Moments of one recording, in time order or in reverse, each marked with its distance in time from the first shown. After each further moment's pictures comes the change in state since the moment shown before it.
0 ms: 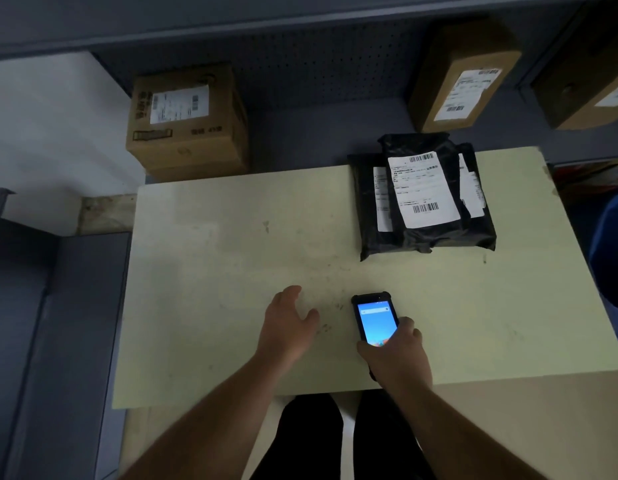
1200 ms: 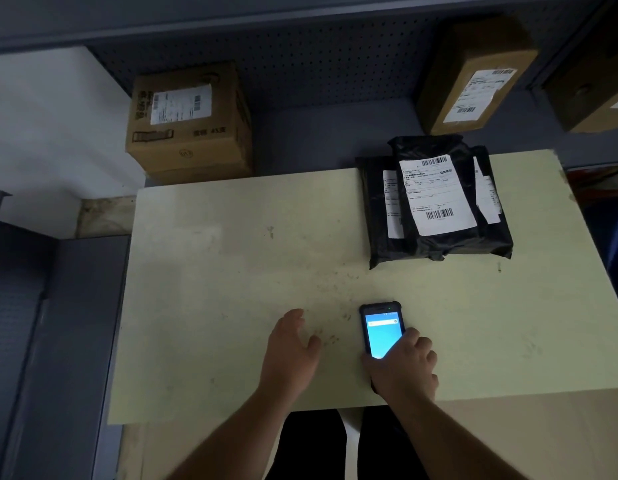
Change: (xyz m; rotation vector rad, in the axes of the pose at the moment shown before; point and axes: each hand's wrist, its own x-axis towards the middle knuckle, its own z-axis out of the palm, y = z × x) left_hand -0.011 -0.023 0.009 -0.013 0.011 -0.034; right_hand 0.027 0.006 0.041 -0.264 0.116 0.048
